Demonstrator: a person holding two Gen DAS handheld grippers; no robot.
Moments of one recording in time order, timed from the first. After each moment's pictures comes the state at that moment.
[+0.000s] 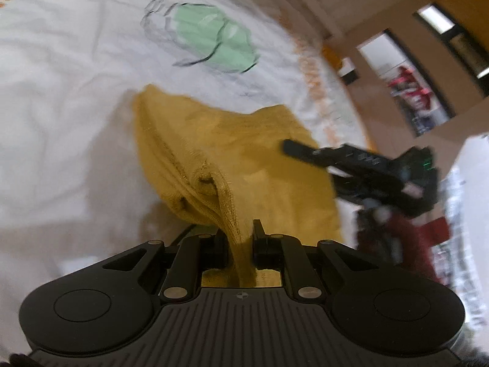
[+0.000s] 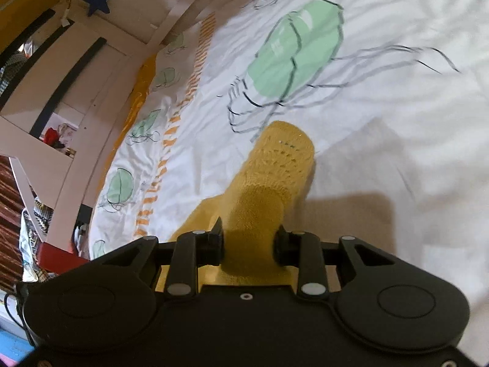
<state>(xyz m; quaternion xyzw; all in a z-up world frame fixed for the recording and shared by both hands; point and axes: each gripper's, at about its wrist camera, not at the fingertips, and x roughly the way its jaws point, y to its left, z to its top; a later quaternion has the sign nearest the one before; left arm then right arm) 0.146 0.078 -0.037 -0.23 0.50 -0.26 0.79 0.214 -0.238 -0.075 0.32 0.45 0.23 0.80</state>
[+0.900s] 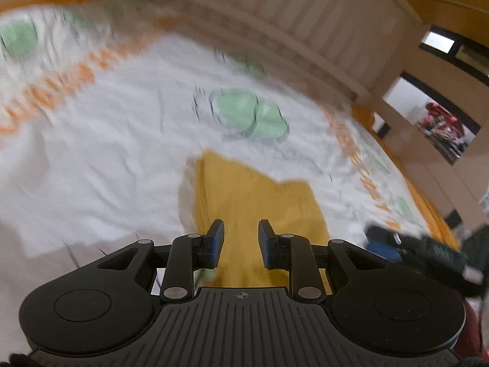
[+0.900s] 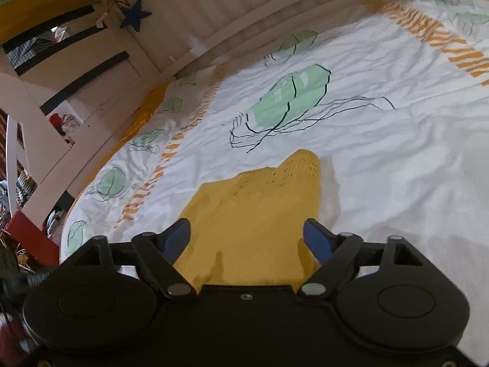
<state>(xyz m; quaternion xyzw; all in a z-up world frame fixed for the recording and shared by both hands) 0.054 0.083 0.011 -0.17 0.34 -0.13 0.92 0.074 -0.229 -0.045 0.24 0.32 0.19 0.90</state>
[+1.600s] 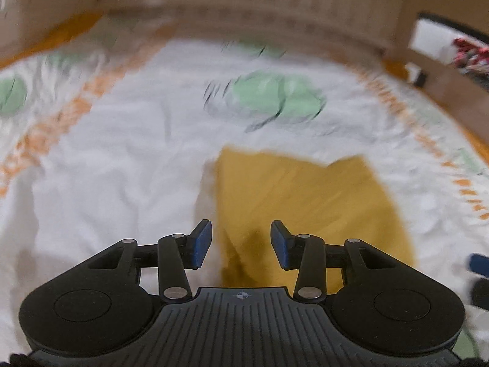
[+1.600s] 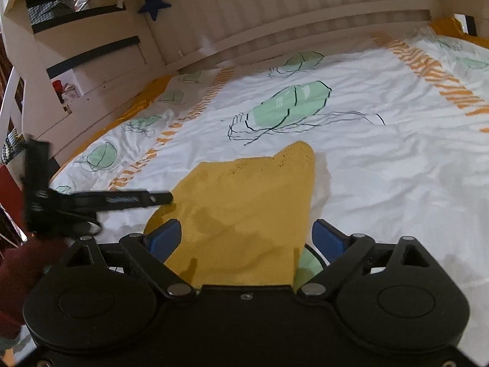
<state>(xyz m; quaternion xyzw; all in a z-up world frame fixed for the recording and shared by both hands) 0.116 0.040 -0.044 -0.03 0.38 -0.07 0.92 0.033 -0.210 -0.056 0.17 0.29 0.17 0.93</state>
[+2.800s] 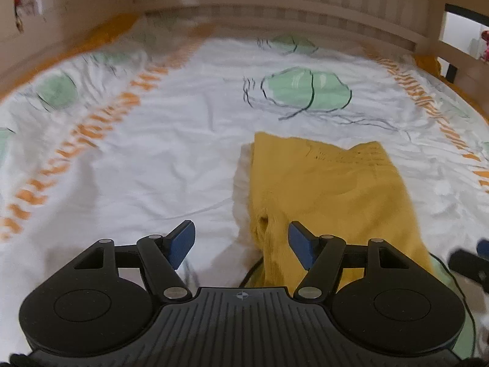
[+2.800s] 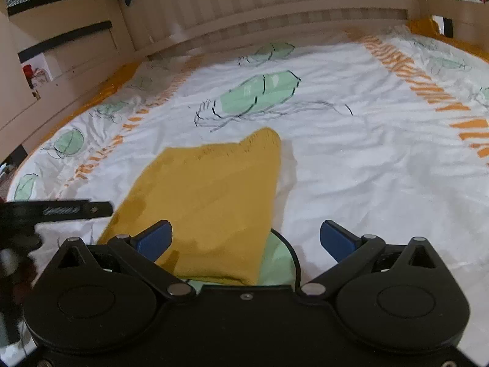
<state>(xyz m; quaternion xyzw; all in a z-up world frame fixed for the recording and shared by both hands) 0.043 0.033 0.000 0.01 0.38 0.01 0.93 0.025 -0.207 -0.047 0.12 0.32 0.11 0.93</state>
